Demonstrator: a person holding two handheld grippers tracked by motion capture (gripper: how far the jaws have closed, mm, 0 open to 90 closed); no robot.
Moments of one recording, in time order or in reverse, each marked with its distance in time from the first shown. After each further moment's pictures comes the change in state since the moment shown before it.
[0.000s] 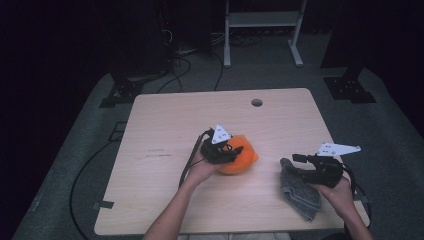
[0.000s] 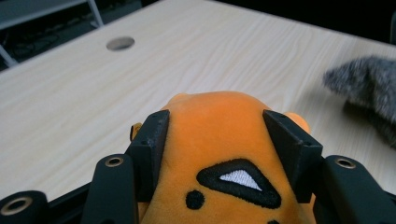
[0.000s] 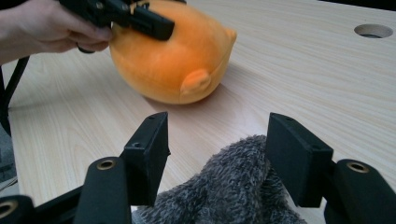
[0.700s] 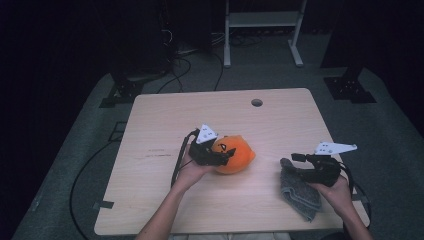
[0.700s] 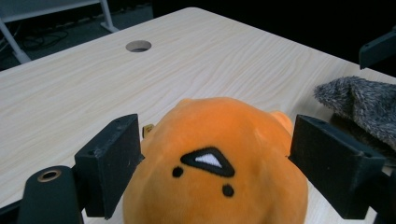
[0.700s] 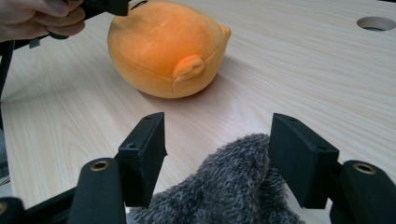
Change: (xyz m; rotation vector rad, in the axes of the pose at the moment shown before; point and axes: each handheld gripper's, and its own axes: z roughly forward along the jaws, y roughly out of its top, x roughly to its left) left arm 0.009 -0.001 -0.040 -0.047 0.019 -0.093; right arm -0.003 0.001 0.006 0.018 -0.002 0.006
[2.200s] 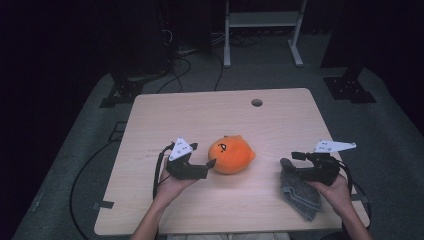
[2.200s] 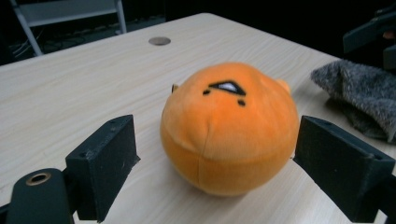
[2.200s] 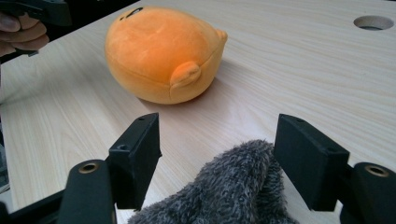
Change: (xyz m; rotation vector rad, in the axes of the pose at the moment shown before) left arm 0.008 -0.041 -0.058 -0.059 0.039 -0.031; right arm -0.001 0.003 0.002 0.003 -0.004 0.023
